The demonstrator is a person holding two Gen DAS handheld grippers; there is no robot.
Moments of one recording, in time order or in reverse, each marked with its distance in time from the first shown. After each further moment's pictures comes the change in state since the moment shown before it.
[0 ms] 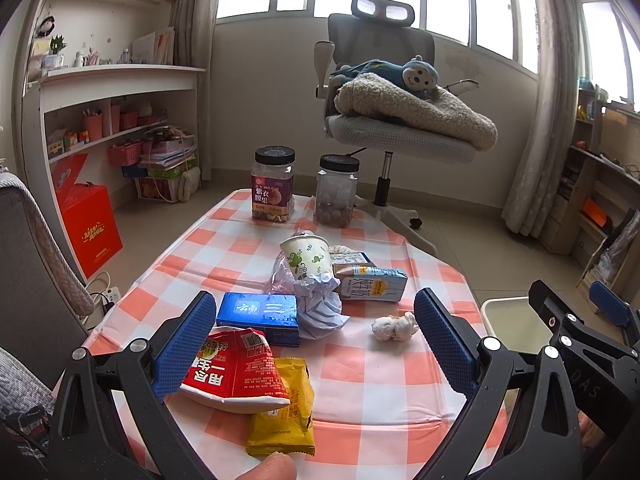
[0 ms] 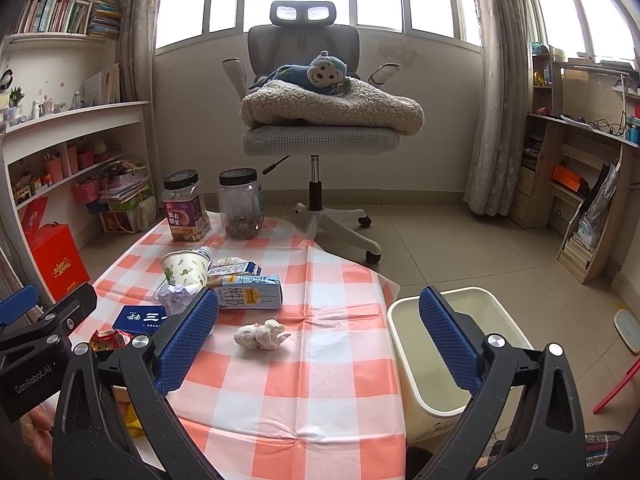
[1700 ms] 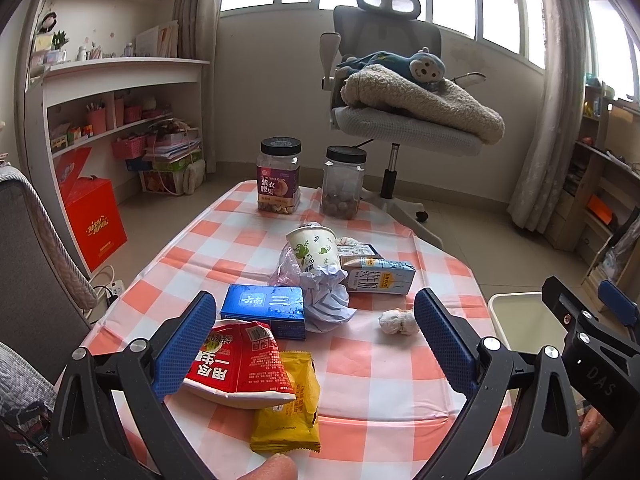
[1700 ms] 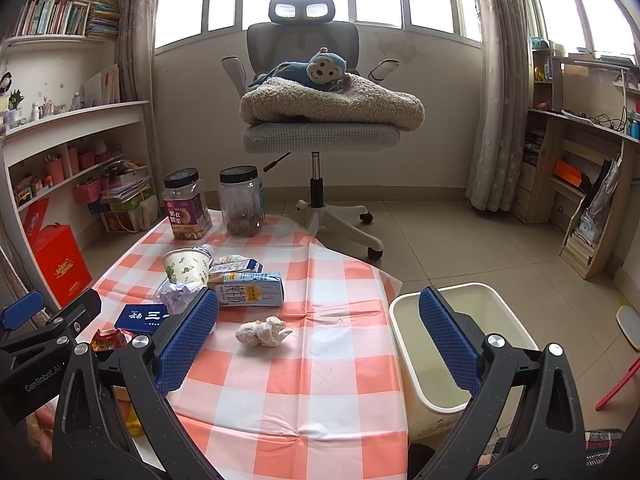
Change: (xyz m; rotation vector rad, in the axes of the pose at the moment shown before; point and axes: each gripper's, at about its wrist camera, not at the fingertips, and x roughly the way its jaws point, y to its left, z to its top) left arm -0.001 0.017 -0.018 -0.005 0.021 0.009; right arm 0.000 0.001 -0.001 0.007 0.007 0.007
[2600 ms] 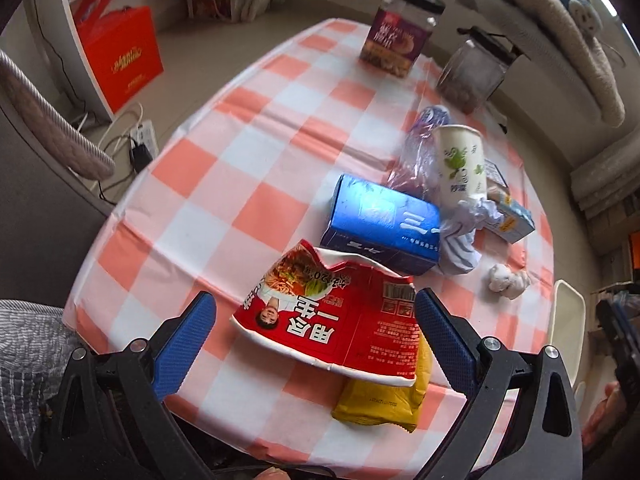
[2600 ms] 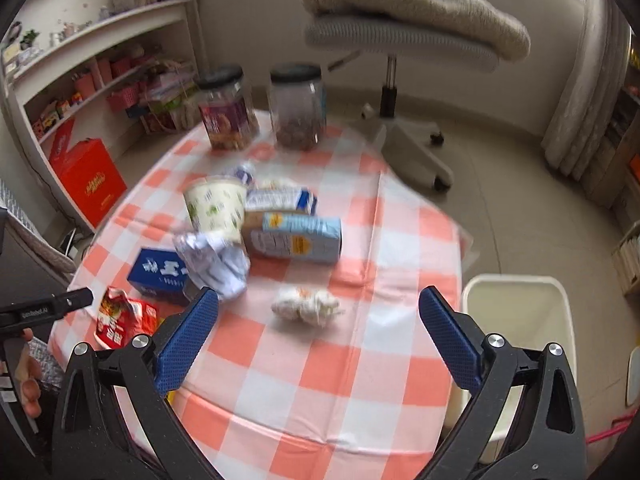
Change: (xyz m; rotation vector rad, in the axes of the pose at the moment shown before) left arm 0.121 0.127 0.014 -0.312 0.669 0.101; right arm 0.130 0.032 0.024 -0.110 0.537 0.194
